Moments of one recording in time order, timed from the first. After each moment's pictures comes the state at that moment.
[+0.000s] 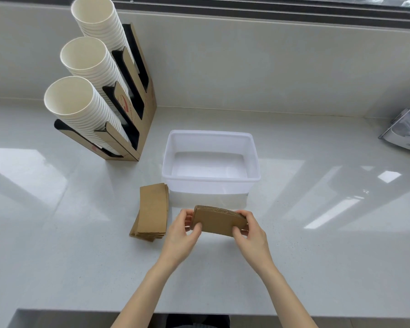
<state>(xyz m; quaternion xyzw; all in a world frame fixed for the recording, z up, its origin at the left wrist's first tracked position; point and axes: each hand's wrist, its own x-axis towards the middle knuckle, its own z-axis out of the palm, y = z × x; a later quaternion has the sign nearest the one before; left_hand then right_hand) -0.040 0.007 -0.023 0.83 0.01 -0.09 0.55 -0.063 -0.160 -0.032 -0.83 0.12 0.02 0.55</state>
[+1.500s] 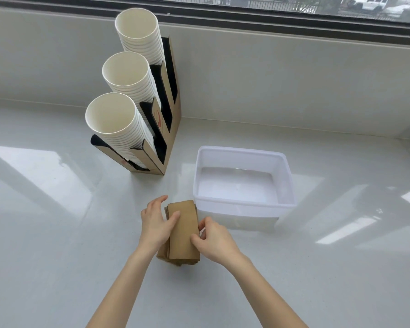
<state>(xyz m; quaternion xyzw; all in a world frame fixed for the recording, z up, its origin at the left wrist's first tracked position) 0.037 0.110 -0.016 0.89 0.14 -0.05 0.44 0.011 -0.035 0.000 -0.90 0.03 0.24 0.37</state>
